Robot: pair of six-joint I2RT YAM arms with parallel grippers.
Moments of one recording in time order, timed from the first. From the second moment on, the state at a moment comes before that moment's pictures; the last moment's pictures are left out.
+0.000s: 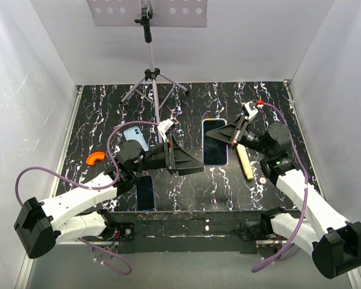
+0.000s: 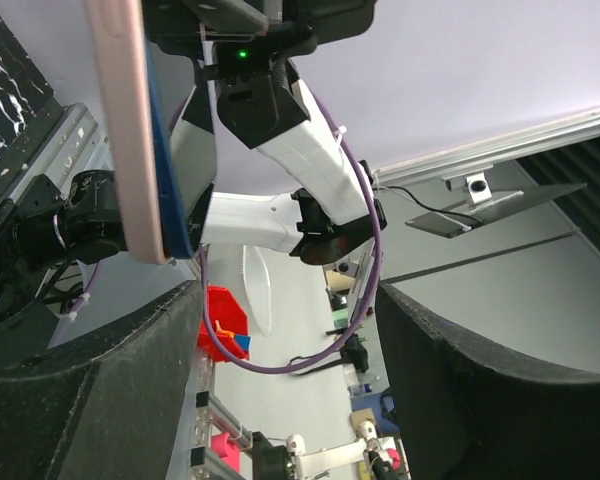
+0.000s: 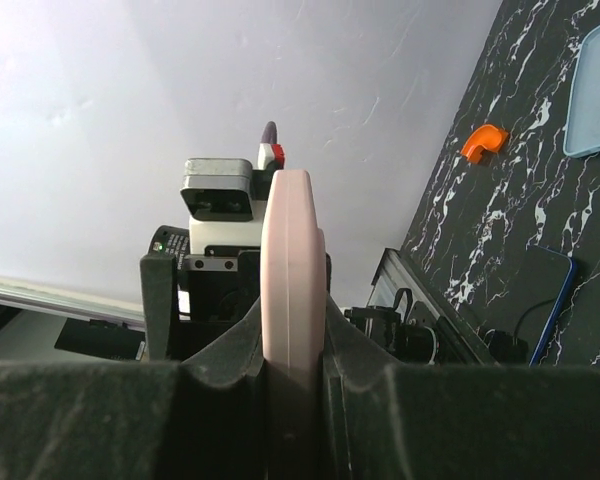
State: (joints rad) left arm -0.86 1.04 0.71 0.53 0.61 -1.38; right arm 0.38 0.95 0.69 0.39 -0.74 1.36
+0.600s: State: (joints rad) left arm -0.87 1.14 0.64 0.71 0.54 -1.51; right arm 0.38 0.94 0.69 0.38 -0.72 1.35
